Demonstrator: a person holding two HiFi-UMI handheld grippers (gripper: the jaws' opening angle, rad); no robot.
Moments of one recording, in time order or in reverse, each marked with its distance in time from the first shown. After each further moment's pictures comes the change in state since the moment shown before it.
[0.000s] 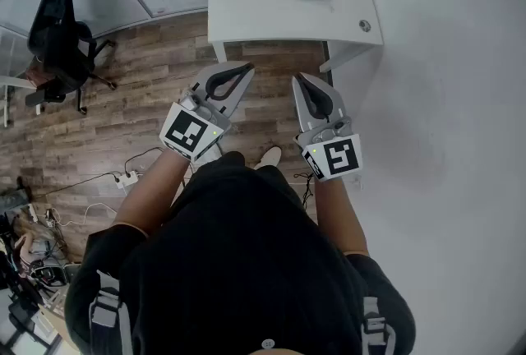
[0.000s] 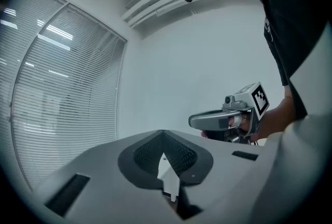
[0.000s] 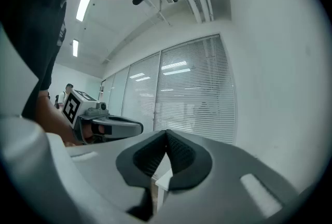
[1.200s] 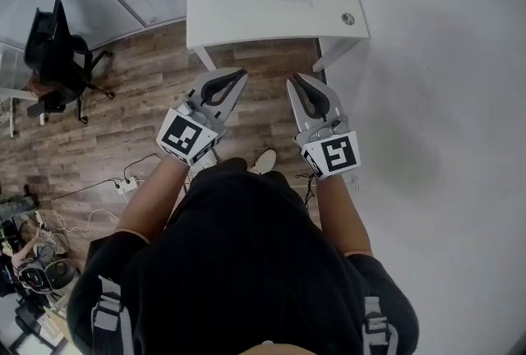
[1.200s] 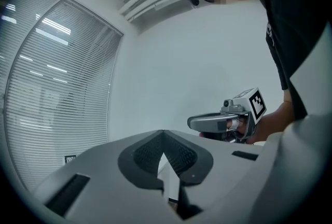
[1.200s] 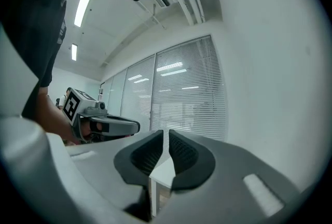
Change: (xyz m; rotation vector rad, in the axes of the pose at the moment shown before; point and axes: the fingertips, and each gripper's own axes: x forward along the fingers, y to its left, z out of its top) left arm 0.073 -0.066 -0.022 -0.009 0.071 -0.007; right arm -0.069 -0.081 -0.030 0.032 -0.011 0.004
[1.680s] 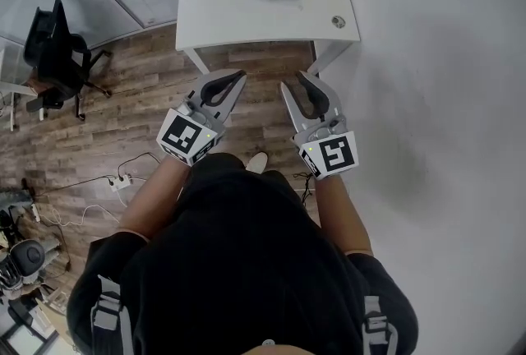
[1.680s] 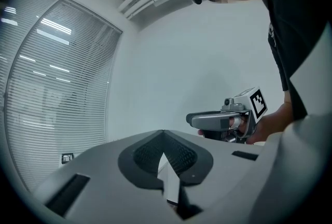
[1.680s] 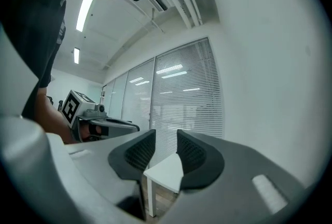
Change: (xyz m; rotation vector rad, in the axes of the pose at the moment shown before) left arm 0.048 -0.034 -0.002 -0.026 -0.012 0.043; right arm -0.034 -0.050 0.001 0.003 -0.022 0.025
